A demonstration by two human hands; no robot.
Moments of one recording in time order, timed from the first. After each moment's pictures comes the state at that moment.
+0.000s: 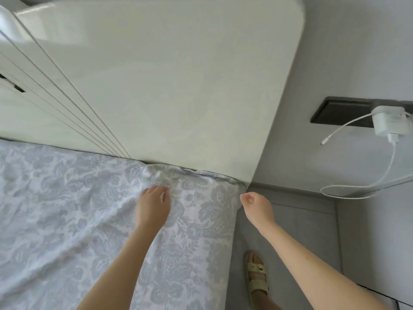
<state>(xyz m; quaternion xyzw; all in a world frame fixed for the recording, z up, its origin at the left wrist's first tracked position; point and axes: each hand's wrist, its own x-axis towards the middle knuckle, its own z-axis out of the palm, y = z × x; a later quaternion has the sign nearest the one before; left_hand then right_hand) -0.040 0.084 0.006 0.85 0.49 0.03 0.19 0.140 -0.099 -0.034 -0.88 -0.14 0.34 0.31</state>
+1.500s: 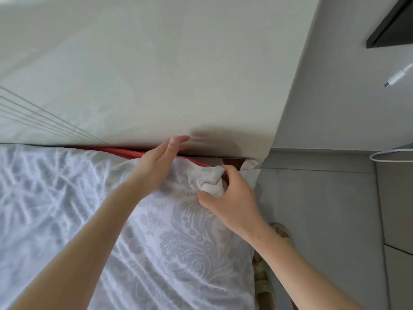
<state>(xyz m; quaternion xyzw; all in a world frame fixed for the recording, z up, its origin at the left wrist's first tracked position) 0.053 0.131 -0.002 0.79 0.39 -0.09 0.46 0.110 -0.047 -0.024 -0.73 -0.15 0.42 0.51</state>
